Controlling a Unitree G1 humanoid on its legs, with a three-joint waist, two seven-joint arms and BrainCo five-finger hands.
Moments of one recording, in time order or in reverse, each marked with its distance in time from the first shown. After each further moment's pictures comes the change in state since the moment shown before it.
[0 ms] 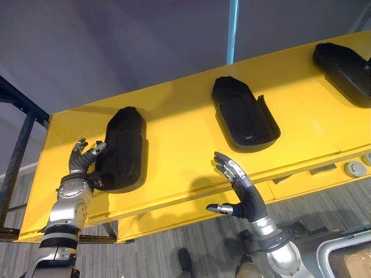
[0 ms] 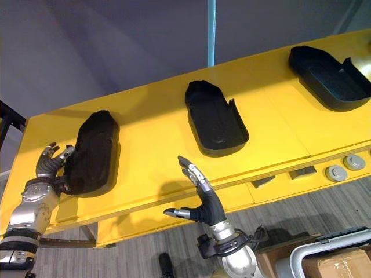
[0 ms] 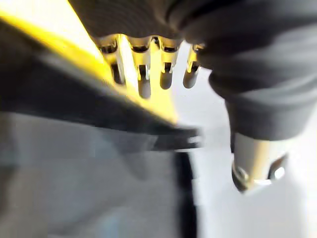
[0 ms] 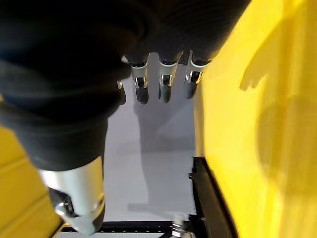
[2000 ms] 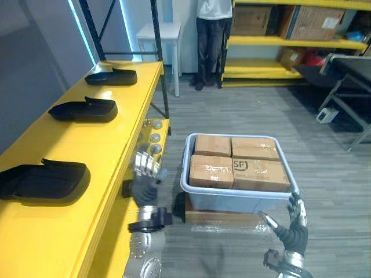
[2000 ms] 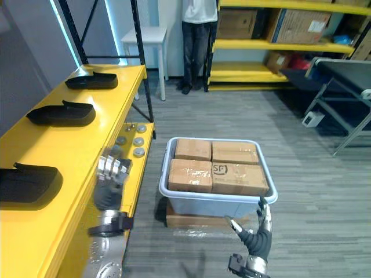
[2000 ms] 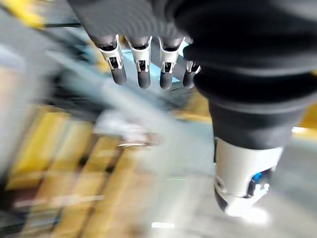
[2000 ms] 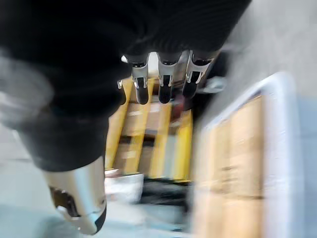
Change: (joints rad) left arm 0.473 -0.546 -0.485 -0.400 0.124 -0.374 -0.049; right arm 0.243 0.258 -0.392 0.515 -0.043 -0.085 -0.341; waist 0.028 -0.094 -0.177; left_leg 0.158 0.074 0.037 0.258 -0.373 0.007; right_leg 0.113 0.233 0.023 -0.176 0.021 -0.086
